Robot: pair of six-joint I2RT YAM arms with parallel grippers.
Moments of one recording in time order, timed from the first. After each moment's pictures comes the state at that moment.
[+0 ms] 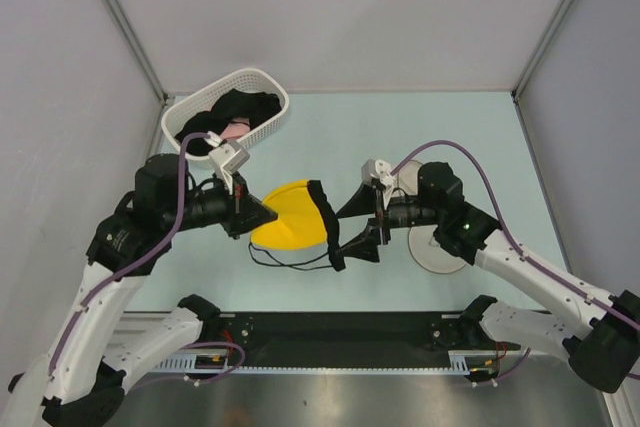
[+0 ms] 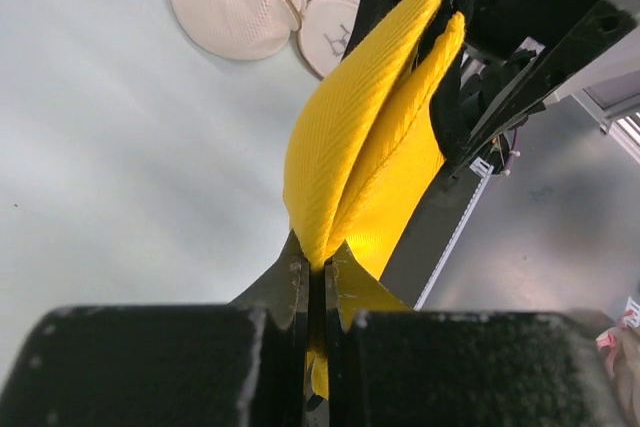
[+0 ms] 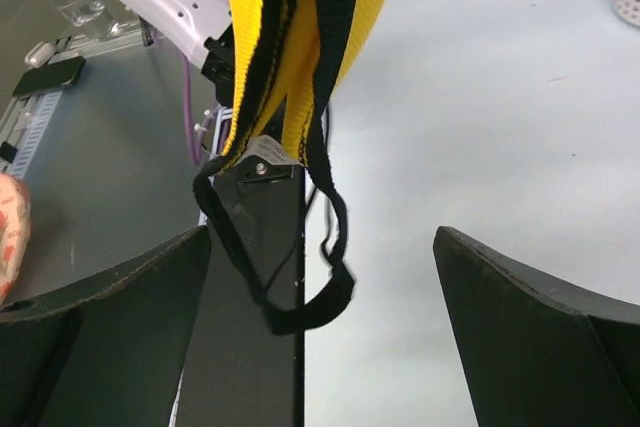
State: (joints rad) left arm -0.49 0.81 1.22 -0.88 0.56 -0.15; right arm 0.73 1.01 0.82 0.00 -0.86 0.07
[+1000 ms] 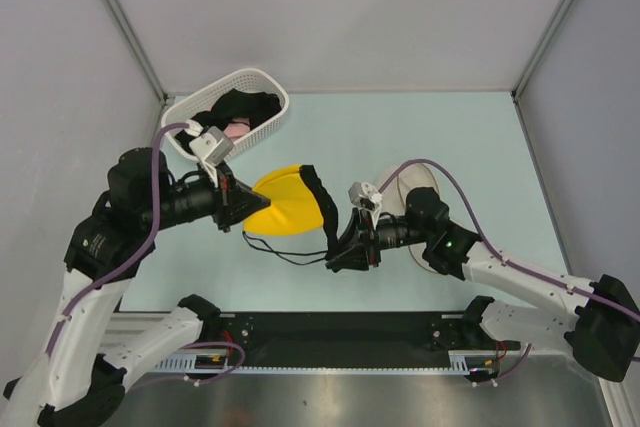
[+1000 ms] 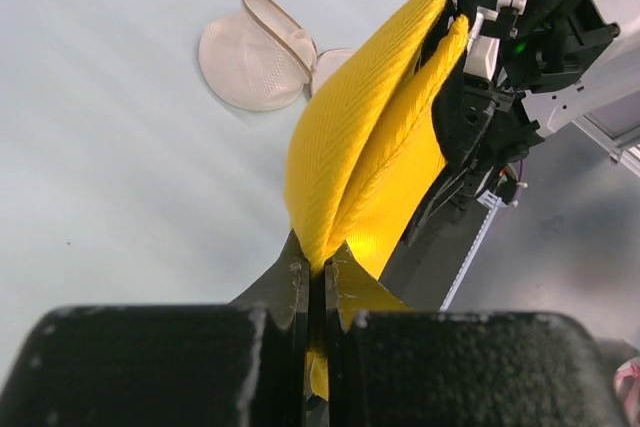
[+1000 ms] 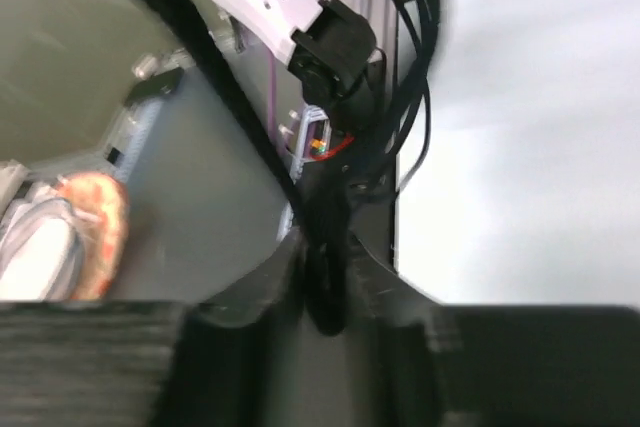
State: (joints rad) left arm -0.49 0.83 1.39 -0.91 0.53 -0.13; right arm 0.86 1.05 0.63 0.34 -0.88 0.31
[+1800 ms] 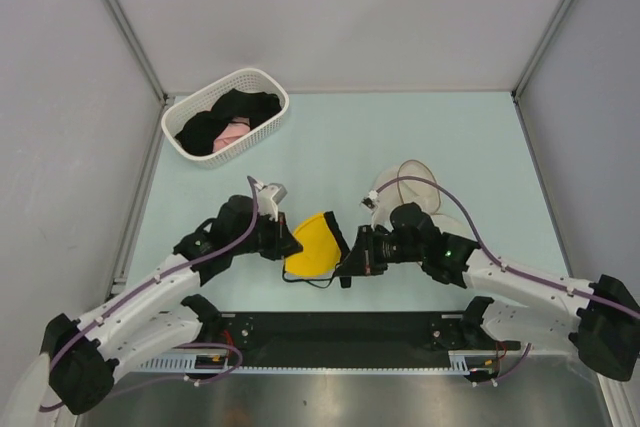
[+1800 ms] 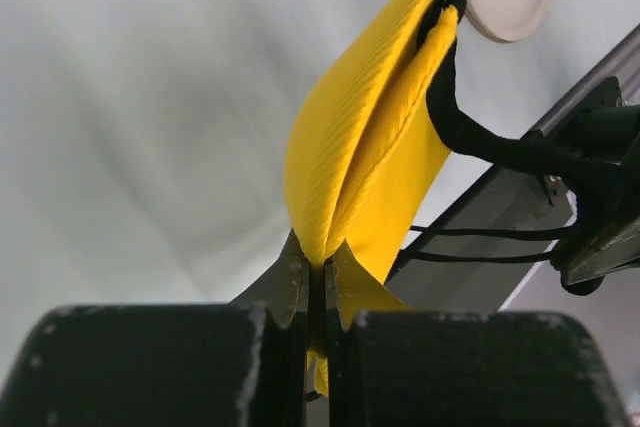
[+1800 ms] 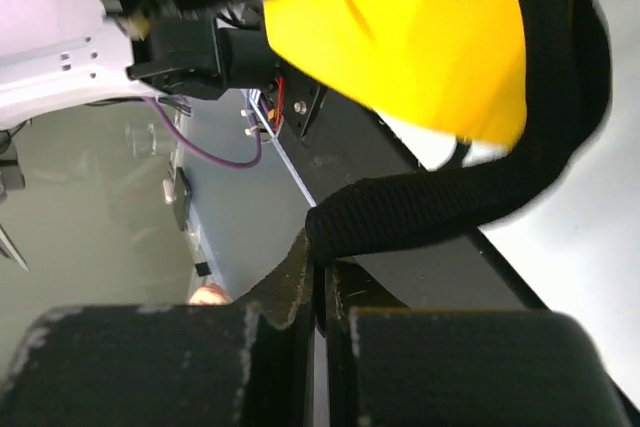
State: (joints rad) left arm -0.64 0.85 0.56 -0.37 0.29 -0.48; right arm 0.92 1.00 0.57 -0.04 -0.46 0.90
